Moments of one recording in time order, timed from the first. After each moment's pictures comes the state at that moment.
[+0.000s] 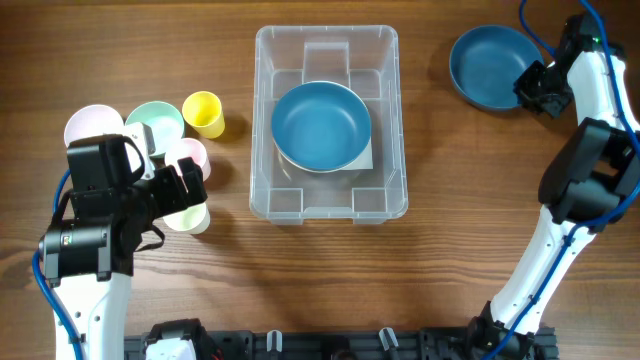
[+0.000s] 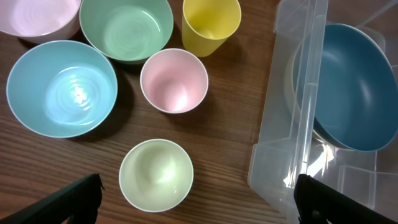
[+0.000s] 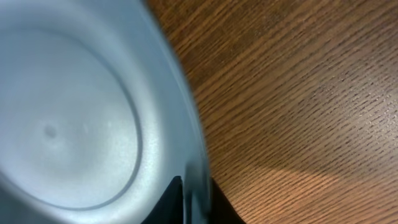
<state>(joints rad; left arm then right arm) 0.11 1.00 1.03 -0.99 0.11 -0.20 -0.33 2.37 1.98 -0.96 -0.05 0.43</state>
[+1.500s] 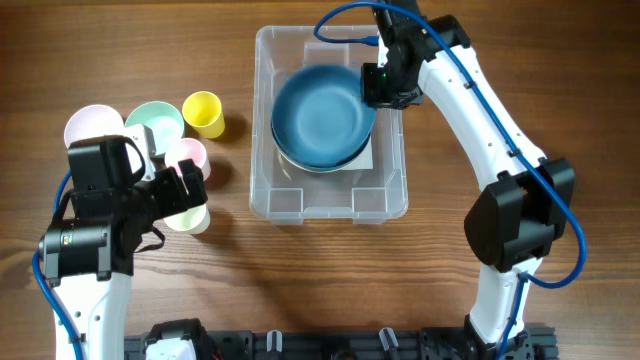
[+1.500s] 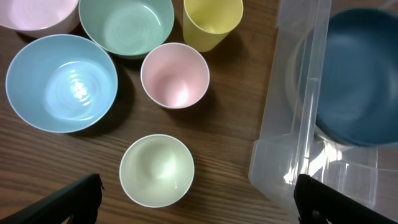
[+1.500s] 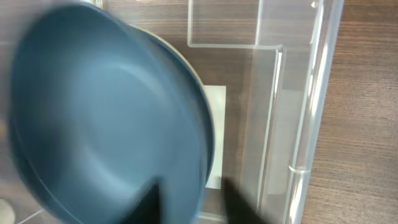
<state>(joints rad) 0.11 1.00 1.03 -1.00 0.11 -0.20 0.35 2.08 1.95 -1.17 -0.09 0.33</state>
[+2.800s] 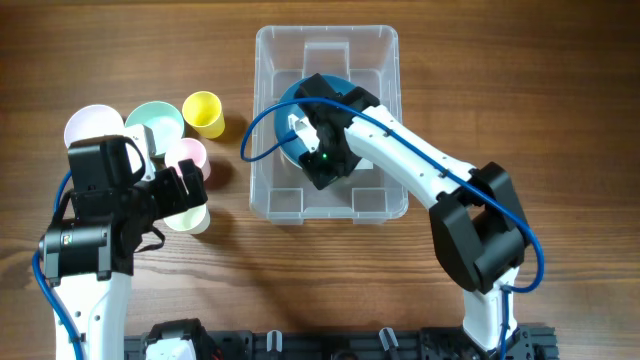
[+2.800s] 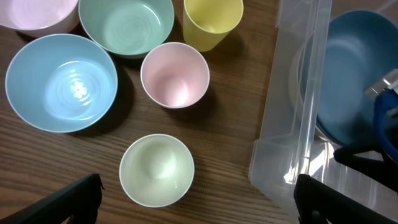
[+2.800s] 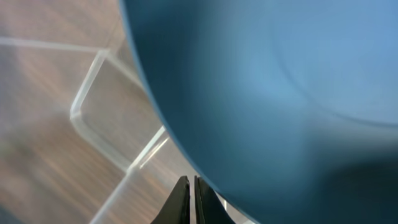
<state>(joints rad) 0.11 1.00 1.03 -1.00 0.11 -0.20 0.64 2.08 1.63 -1.02 -0.22 0.00</state>
